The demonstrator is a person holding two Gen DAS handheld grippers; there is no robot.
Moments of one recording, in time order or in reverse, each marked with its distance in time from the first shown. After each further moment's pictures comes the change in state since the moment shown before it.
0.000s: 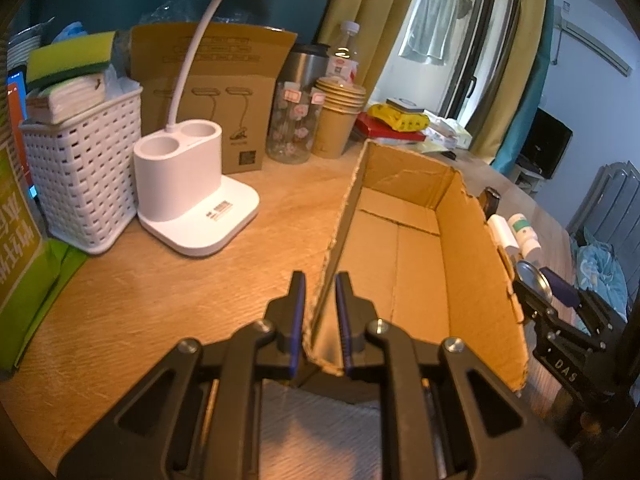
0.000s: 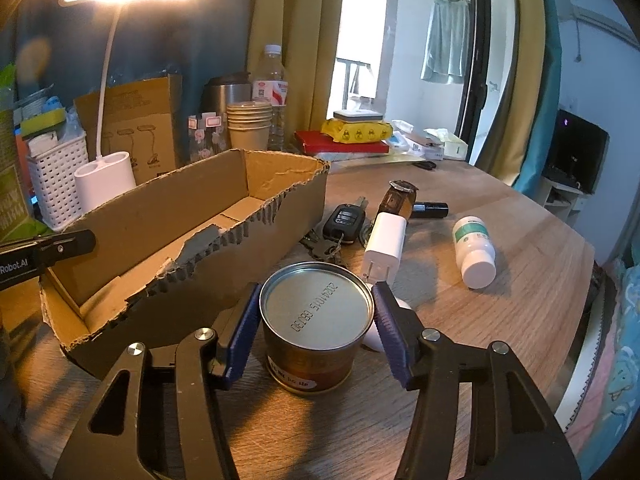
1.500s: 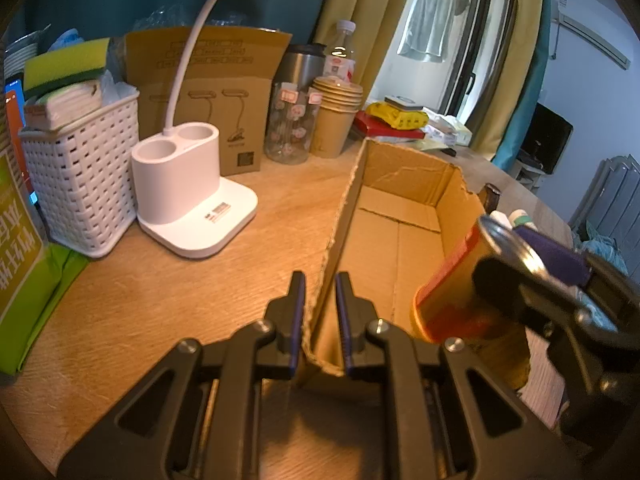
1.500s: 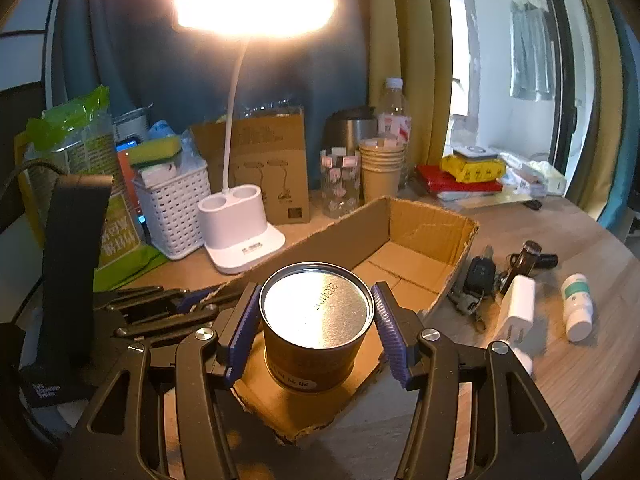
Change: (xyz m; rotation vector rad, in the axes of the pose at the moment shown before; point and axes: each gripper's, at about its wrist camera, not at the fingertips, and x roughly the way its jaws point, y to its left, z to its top) left arm -0.002 -0.005 0.000 0.017 0.000 0.006; right arm -0.025 0.071 0.040 -0.065 -0.039 0.349
